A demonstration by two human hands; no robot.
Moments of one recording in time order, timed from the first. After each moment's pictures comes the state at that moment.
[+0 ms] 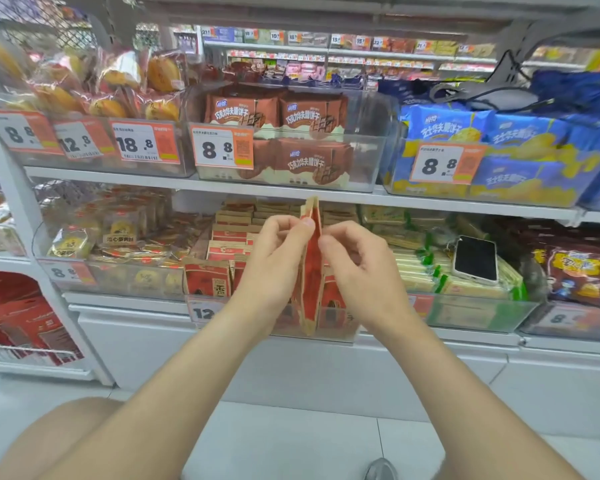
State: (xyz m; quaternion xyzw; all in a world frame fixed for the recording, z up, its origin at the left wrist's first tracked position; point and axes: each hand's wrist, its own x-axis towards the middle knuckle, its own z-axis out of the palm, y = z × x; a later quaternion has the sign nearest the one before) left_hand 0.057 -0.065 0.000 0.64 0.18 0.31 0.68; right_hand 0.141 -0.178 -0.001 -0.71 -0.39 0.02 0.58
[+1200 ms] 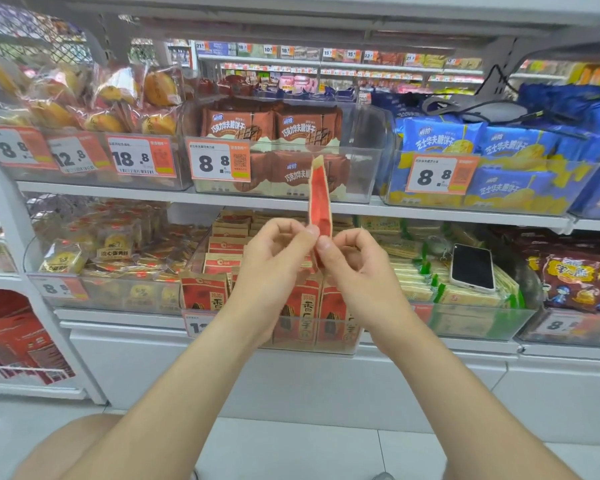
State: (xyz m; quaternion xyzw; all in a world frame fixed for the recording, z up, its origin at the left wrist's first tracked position) left_hand 0.060 -0.055 0.006 0.63 0.12 0.31 0.70; right_hand 0.144 -0.174 0.004 -0.68 -0.33 0.11 0.65
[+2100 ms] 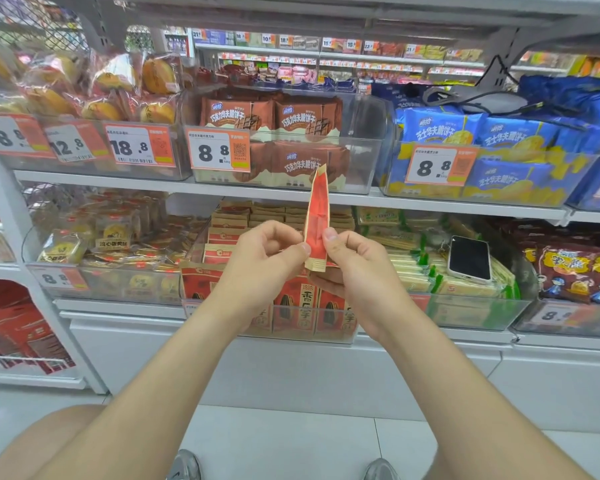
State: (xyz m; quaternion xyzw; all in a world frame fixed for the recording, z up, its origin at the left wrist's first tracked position) left_hand 0.041 -0.040 0.004 0.73 0.14 0.27 0.62; right_hand 0.146 -0.167 -0.002 -0.62 -0.25 0.24 0.71
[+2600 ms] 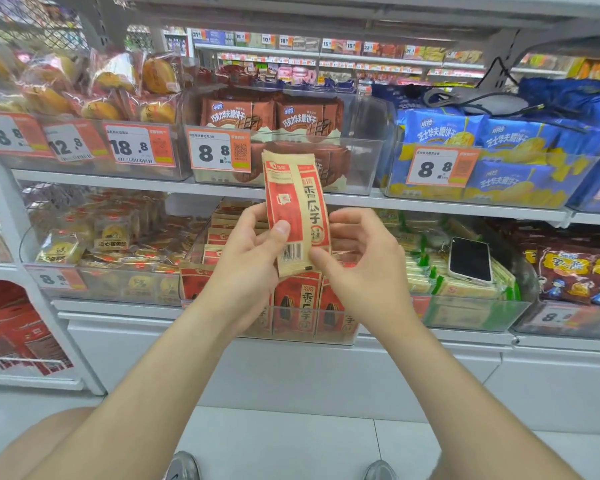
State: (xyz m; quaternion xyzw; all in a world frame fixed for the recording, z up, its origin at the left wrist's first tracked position) left_hand 0.043 -0.041 0.009 0.56 0.08 0.29 0.77; right_hand 0.143 -0.173 0.001 -0.74 -0.36 -0.06 0.57
